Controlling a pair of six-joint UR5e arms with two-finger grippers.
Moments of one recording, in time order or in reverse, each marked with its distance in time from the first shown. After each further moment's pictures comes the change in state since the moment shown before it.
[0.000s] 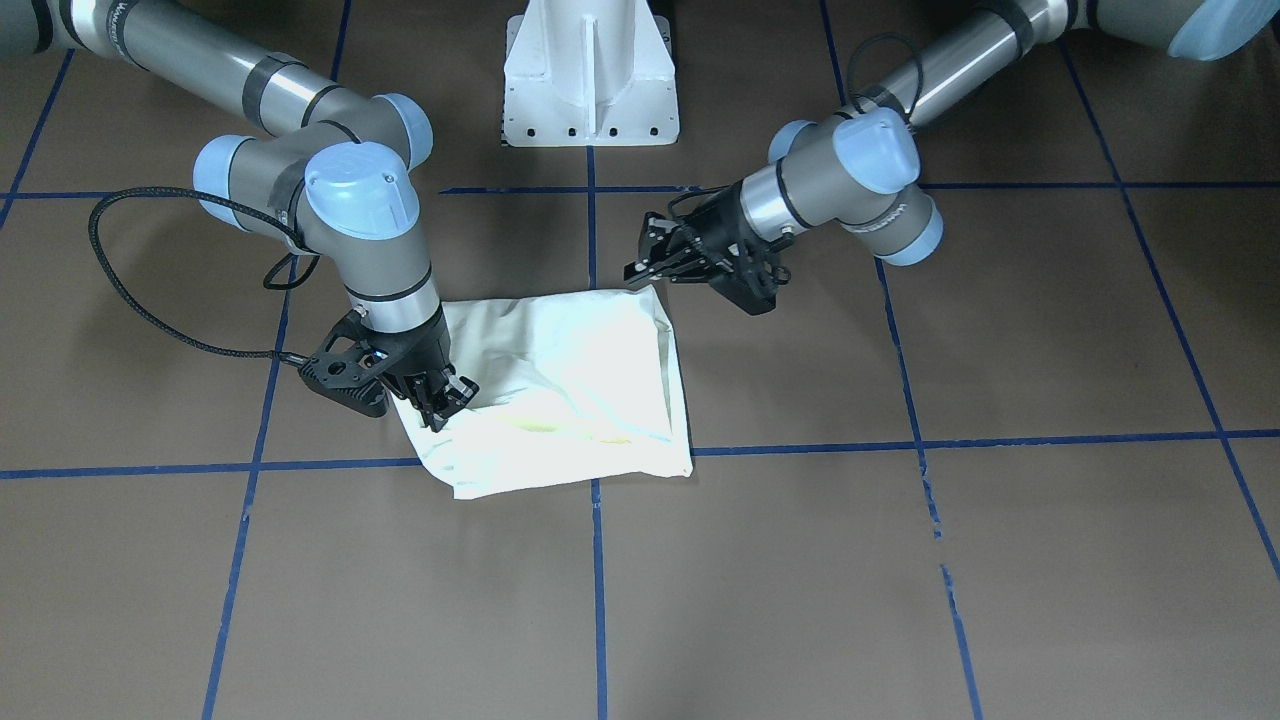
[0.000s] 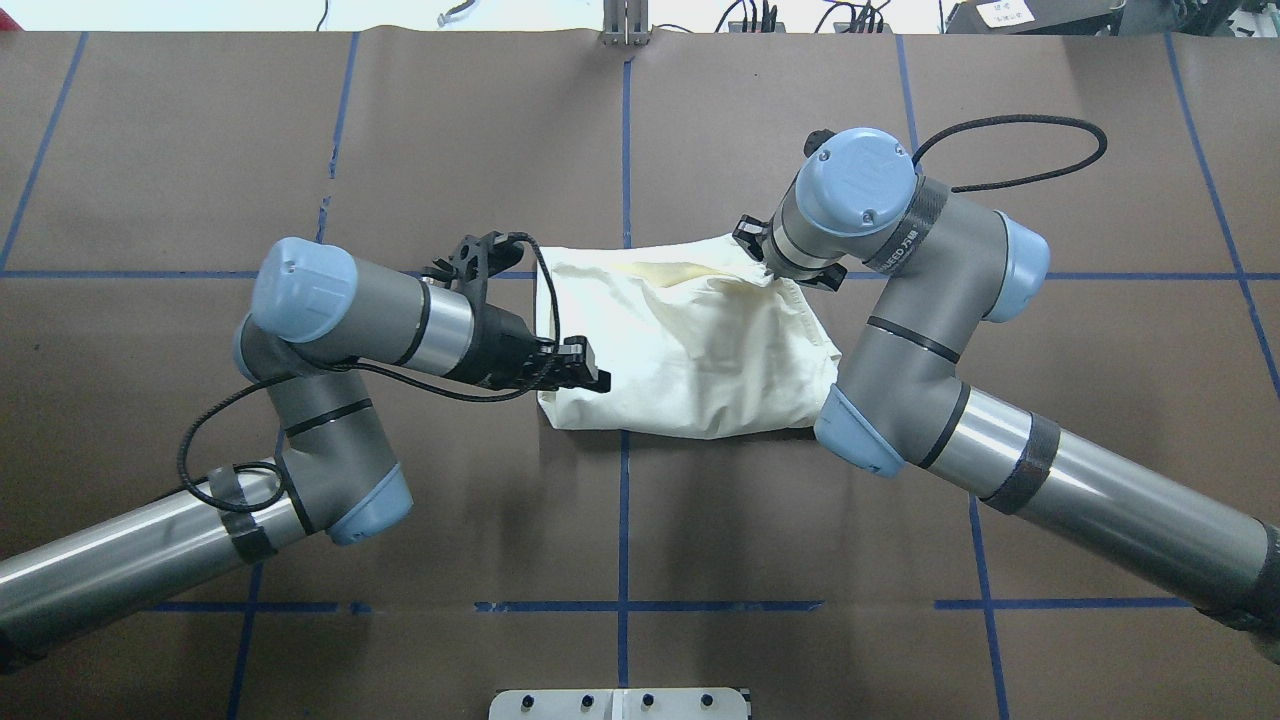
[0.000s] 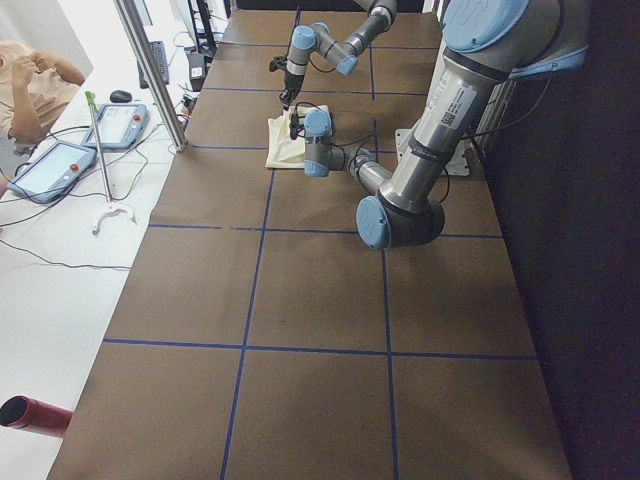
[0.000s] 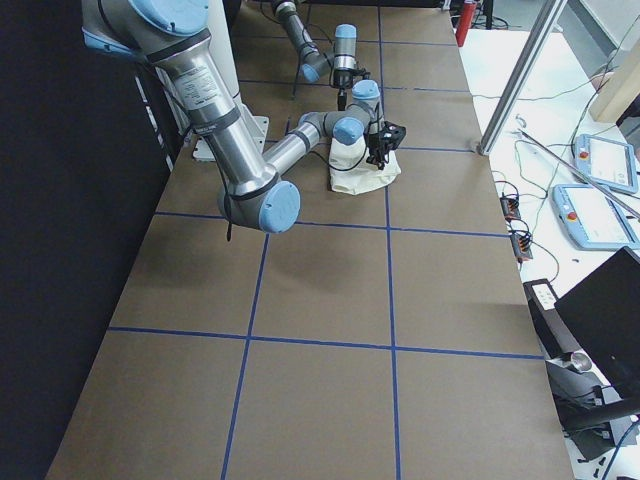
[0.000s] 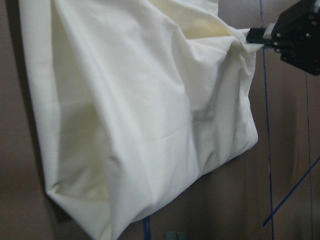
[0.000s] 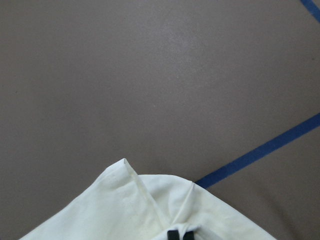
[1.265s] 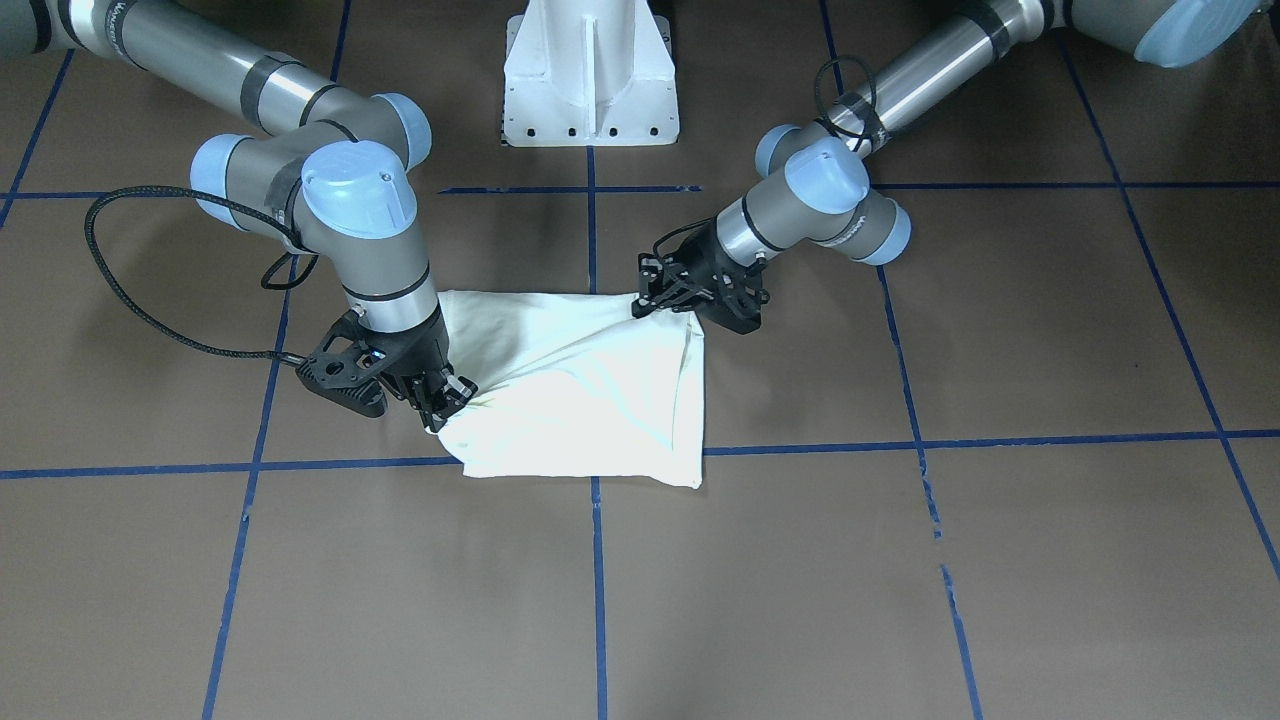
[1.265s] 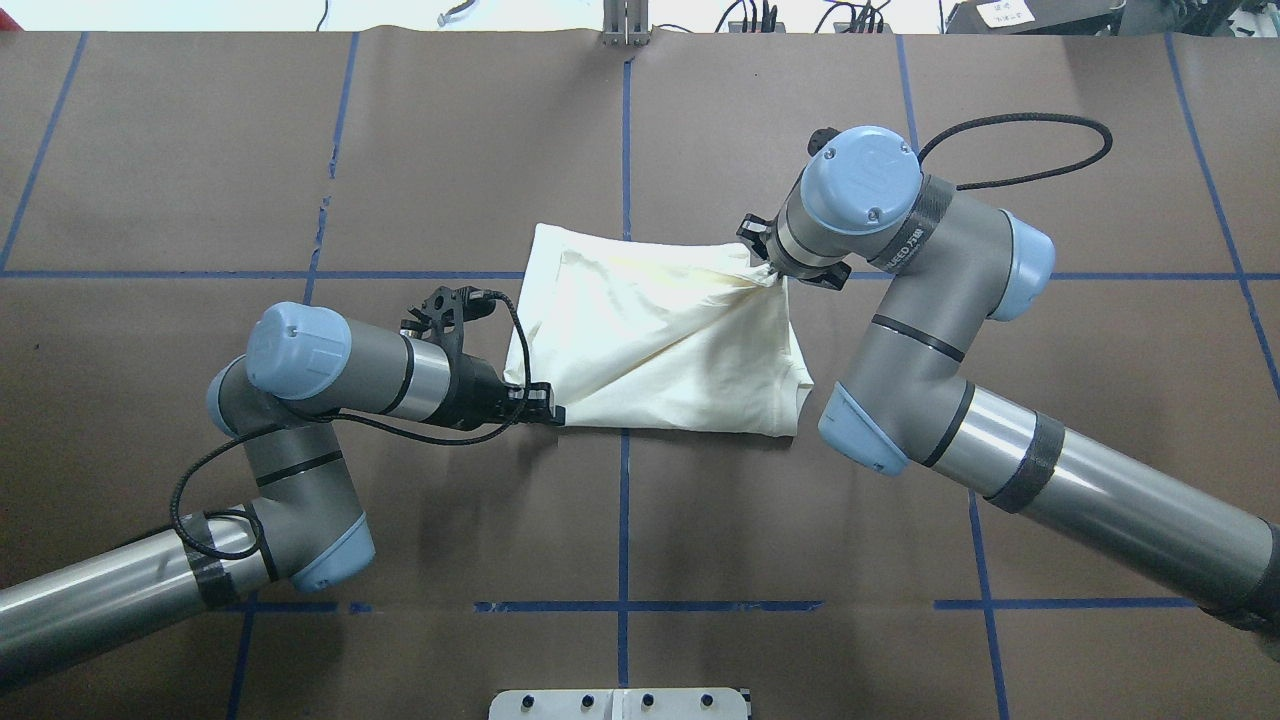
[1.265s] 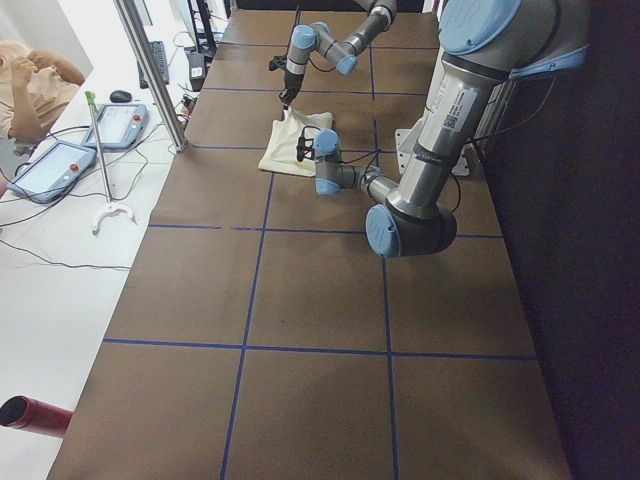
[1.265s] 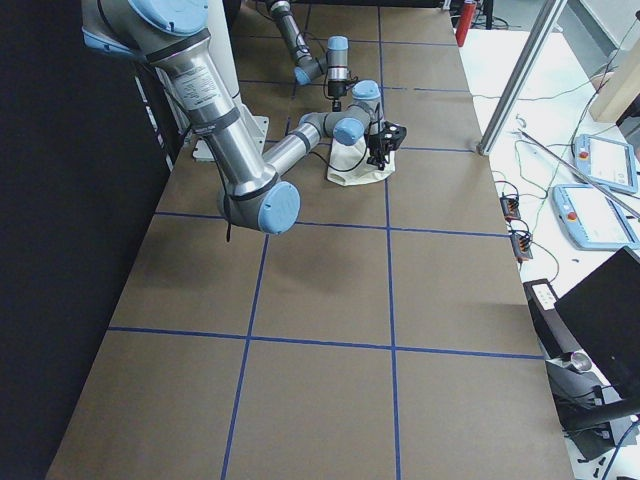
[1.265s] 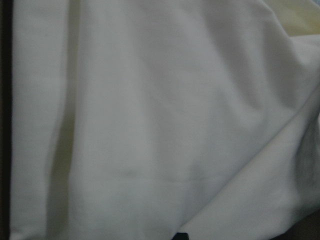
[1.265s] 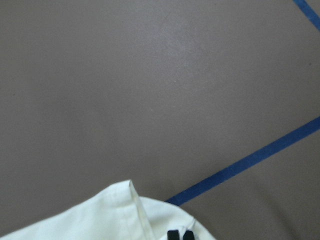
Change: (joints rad) left arm 0.028 0.134 -0.040 0.027 0.063 0.084; right arm 0.005 -0.007 0.002 0.001 0.001 -0.012
